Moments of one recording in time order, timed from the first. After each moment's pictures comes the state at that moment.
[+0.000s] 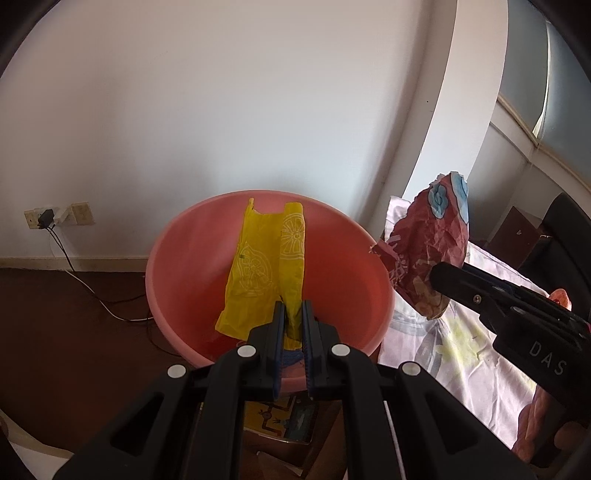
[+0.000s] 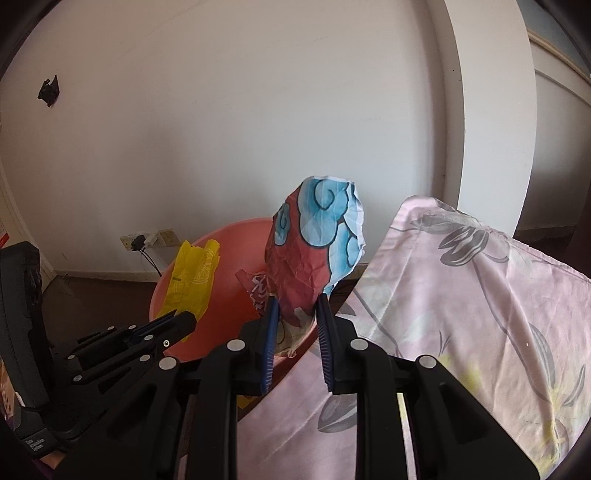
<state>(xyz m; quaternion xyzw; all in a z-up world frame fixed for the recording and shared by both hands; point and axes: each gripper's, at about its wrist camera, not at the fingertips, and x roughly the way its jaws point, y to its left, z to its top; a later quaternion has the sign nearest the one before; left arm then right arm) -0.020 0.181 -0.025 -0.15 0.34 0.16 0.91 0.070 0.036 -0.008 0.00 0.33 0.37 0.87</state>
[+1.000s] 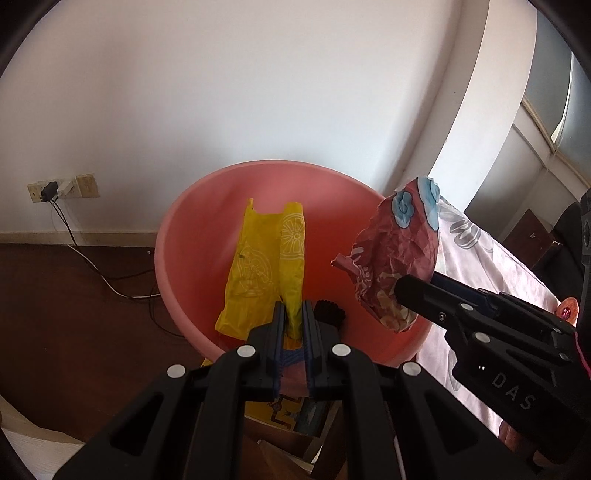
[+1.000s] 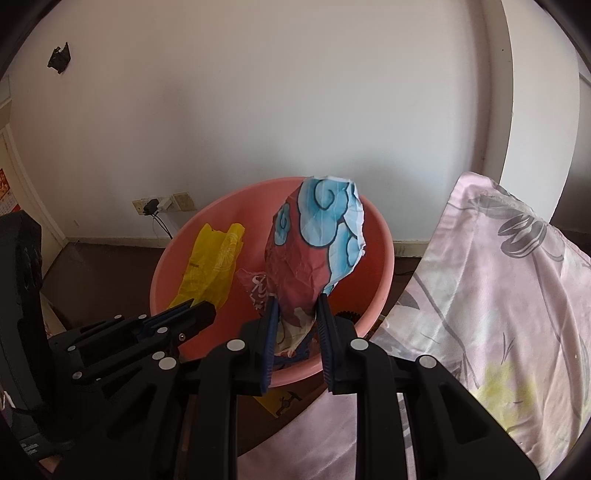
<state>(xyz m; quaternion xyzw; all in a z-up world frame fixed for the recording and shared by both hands) -0.011 0.200 -0.045 -0.18 0.37 0.18 0.89 0.082 0.089 -0.041 -0.04 0.37 0.41 0.83</state>
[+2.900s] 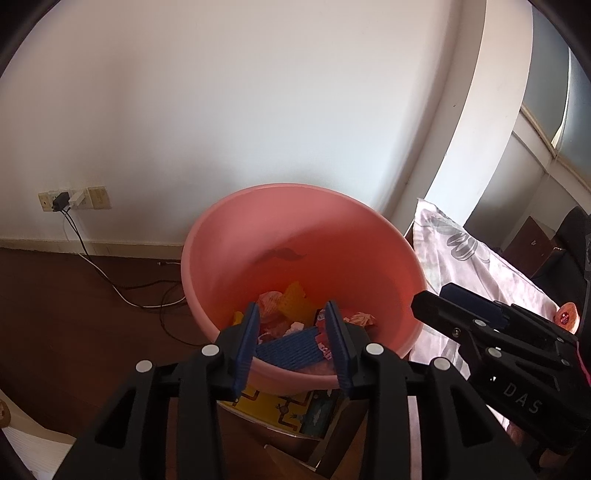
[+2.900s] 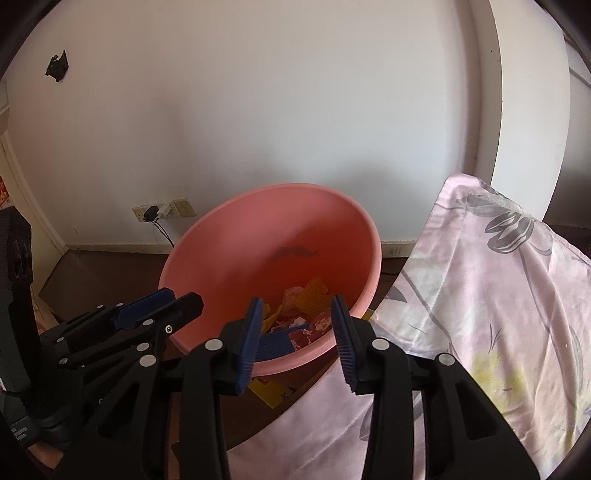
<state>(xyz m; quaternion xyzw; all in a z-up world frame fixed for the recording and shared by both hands) -0.032 0.196 -0.020 -0.17 0.35 0.20 0.90 0.069 0.068 -0.024 -0.04 0.36 0.40 0.84</state>
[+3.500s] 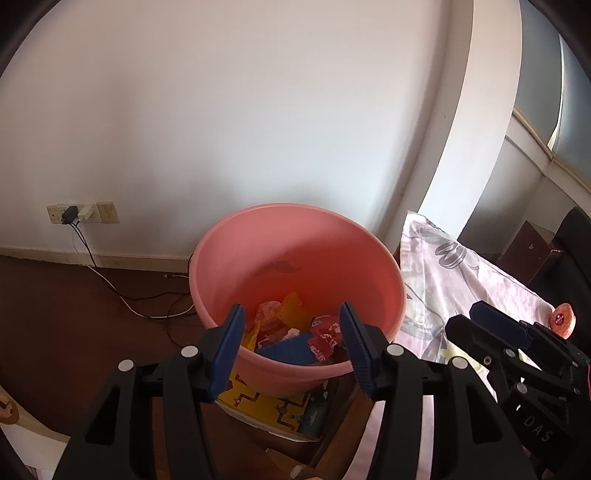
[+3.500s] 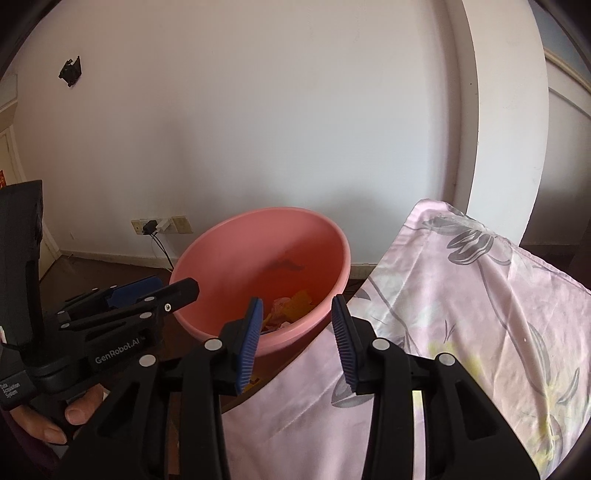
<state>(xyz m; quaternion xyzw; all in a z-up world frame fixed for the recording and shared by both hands) -0.048 0.179 0.005 -0.15 0.33 0.21 0.91 0.033 0.027 0.001 -0.04 0.31 0.39 0.86</state>
